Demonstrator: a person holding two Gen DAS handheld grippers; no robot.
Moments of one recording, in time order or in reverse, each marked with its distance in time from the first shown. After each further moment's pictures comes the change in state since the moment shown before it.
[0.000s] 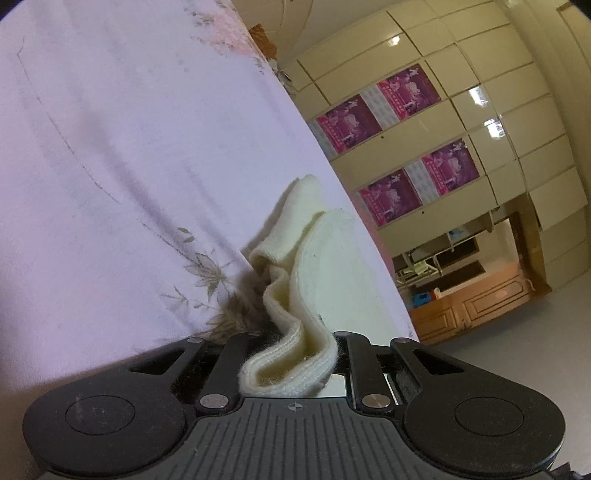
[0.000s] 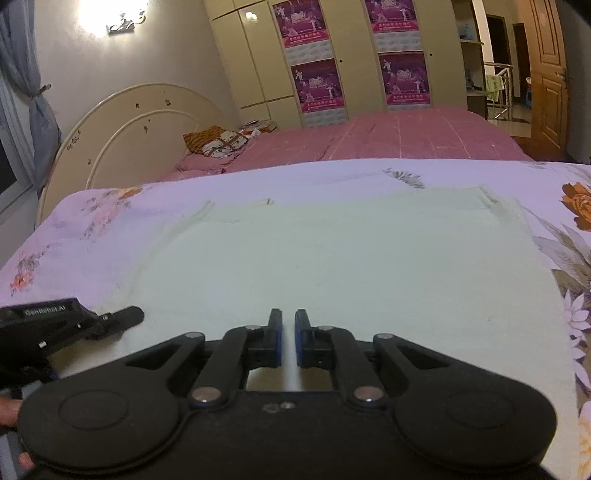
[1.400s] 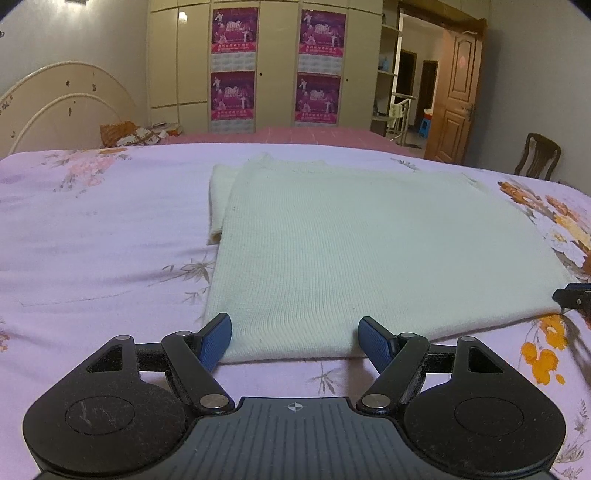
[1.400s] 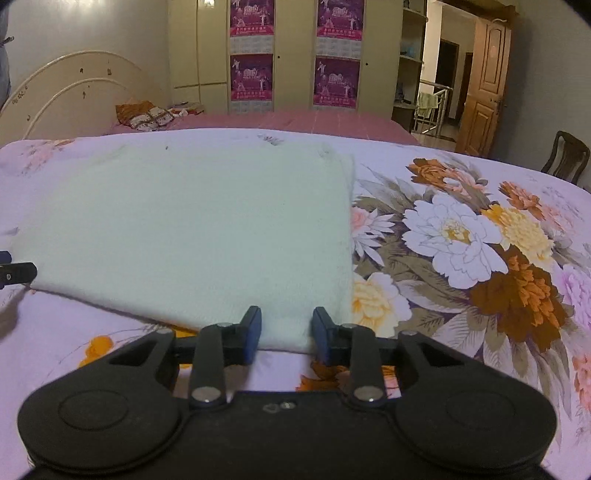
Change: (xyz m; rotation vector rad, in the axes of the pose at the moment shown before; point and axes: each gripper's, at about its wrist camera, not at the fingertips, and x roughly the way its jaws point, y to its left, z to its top) left arm -0.098 -0.043 -0.058 0.977 0.104 0.186; right arm -0.102 -0.048 -0.073 -0.076 0.013 -0.309
